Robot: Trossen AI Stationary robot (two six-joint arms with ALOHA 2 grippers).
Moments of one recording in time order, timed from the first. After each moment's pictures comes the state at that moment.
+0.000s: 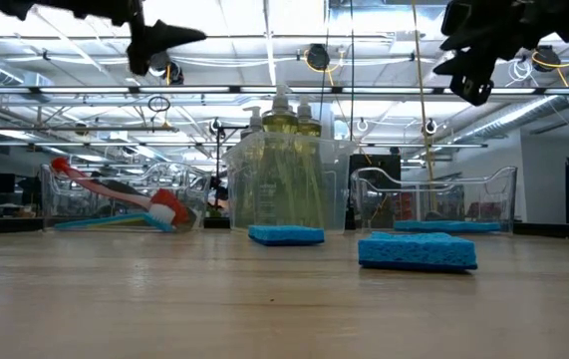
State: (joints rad) left arm -0.14 0.92 0.54 0.32 -0.26 -0.57; right arm -0.36 0.70 0.64 -0.42 -0.52 0.43
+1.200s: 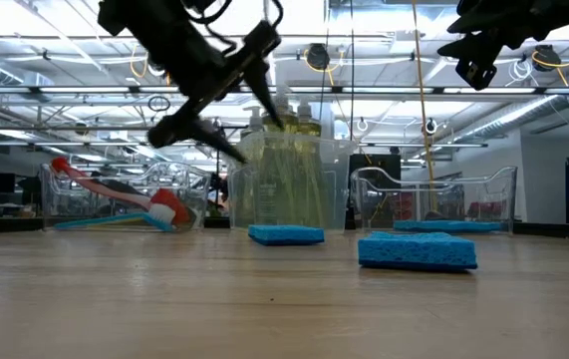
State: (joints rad) left arm -0.10 1.60 0.99 -0.14 -0.25 -1.30; right arm -0.43 0.58 0.64 -0.41 -0.55 0.33
